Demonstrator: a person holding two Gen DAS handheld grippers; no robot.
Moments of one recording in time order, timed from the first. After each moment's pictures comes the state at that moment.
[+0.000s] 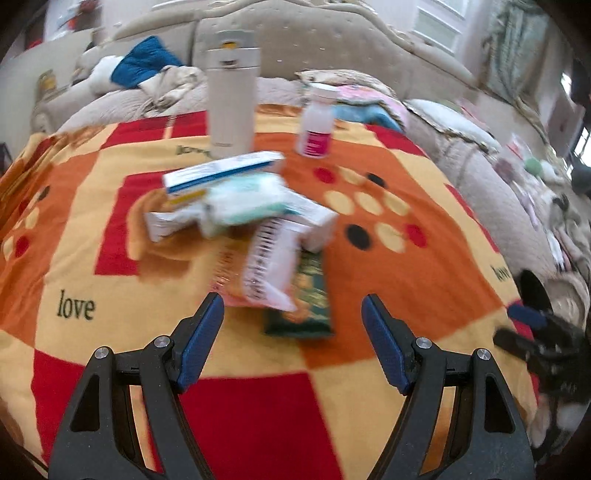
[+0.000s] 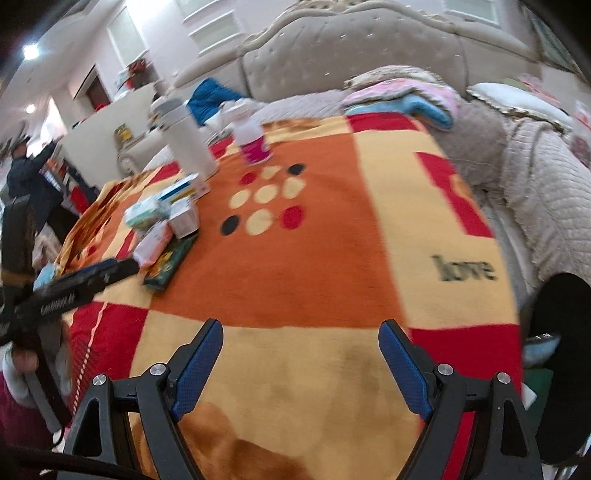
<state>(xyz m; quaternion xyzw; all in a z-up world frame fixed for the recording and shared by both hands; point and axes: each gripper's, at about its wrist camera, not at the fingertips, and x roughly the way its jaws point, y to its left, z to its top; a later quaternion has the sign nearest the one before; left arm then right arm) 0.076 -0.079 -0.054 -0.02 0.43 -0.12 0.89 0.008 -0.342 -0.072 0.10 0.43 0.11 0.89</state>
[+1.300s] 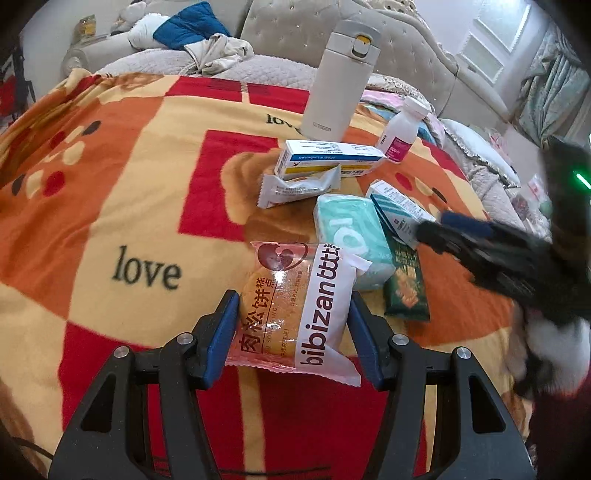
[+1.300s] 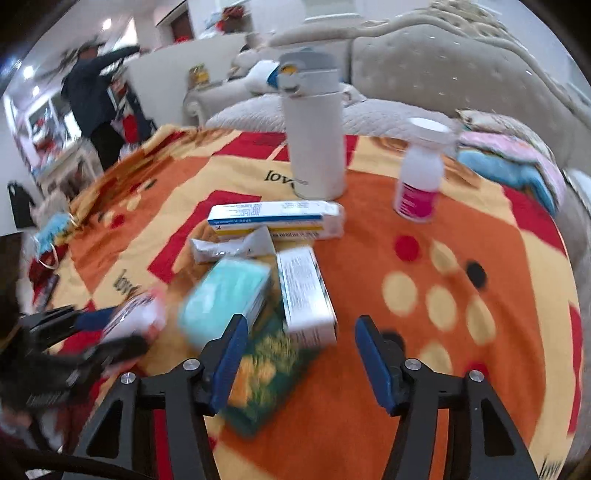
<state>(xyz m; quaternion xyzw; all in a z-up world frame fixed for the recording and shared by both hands) 0.073 0.018 -0.066 -0.09 0.46 -0.09 0.88 0.146 -0.179 -0.057 -0.05 0.43 0.22 0.87</state>
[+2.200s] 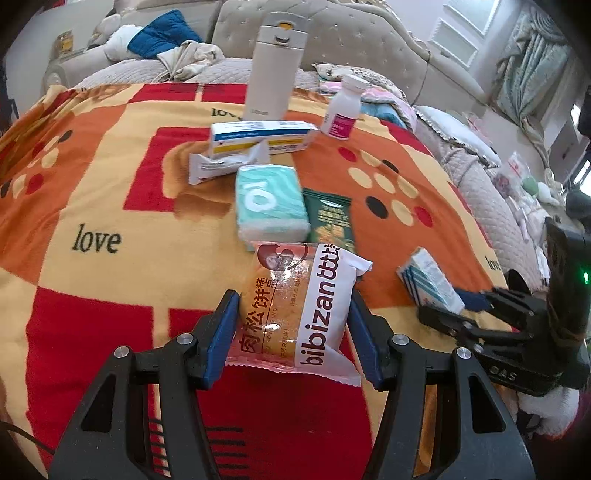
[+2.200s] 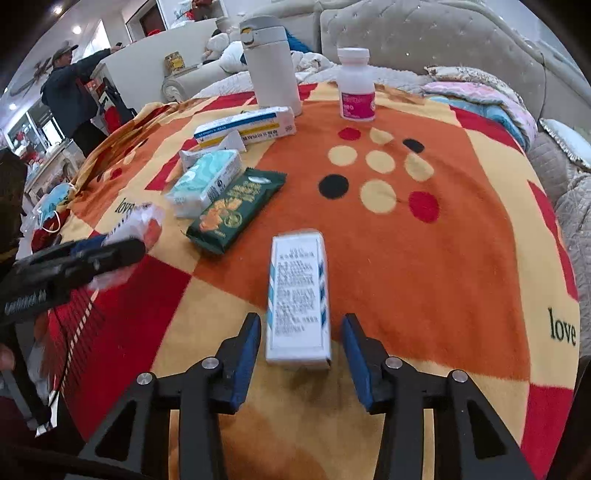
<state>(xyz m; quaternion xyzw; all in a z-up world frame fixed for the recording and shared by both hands) 0.038 -0.041 -0.061 -0.07 0.45 -0.13 0.88 0.043 -0.251 -0.089 -0.01 0.47 0.19 0.86</state>
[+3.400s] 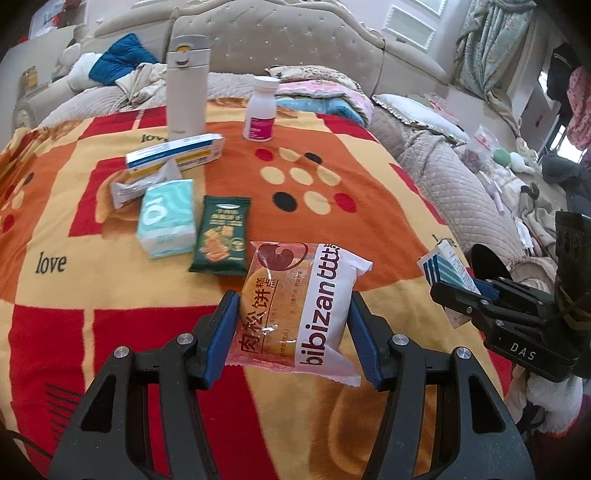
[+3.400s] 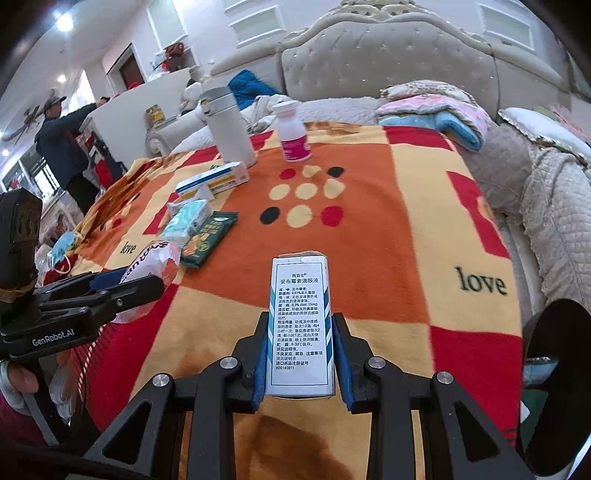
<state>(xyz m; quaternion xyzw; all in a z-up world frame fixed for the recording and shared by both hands) 0.012 -0.121 -0.038 -0.03 0.43 -0.19 0.88 -0.012 -0.335 -0.056 0.06 0.41 0.15 0.90</state>
